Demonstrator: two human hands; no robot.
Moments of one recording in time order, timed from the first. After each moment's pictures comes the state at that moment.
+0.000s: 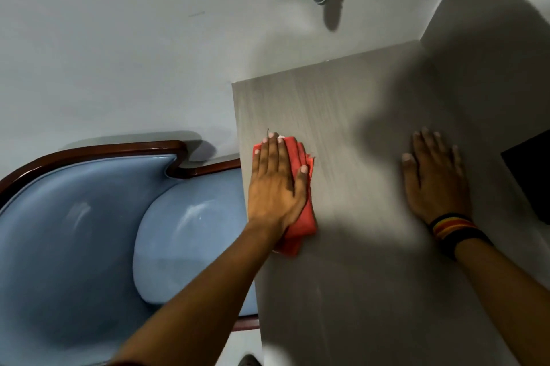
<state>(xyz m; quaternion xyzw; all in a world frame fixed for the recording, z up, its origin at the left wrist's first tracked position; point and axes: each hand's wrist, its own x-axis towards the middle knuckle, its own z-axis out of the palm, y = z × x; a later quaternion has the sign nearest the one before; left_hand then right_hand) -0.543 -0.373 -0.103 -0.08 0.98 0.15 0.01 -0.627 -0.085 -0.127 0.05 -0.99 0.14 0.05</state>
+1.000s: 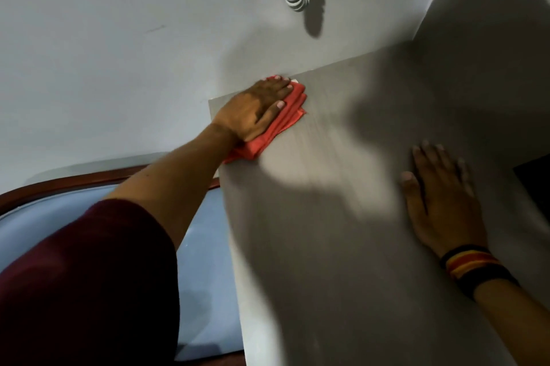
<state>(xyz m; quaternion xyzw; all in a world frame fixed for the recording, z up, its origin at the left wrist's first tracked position) -0.746 -0.470 -0.075 0.23 0.96 0.13 0.02 -0.627 -0.088 -0.131 0.05 -0.98 0.16 0.06</state>
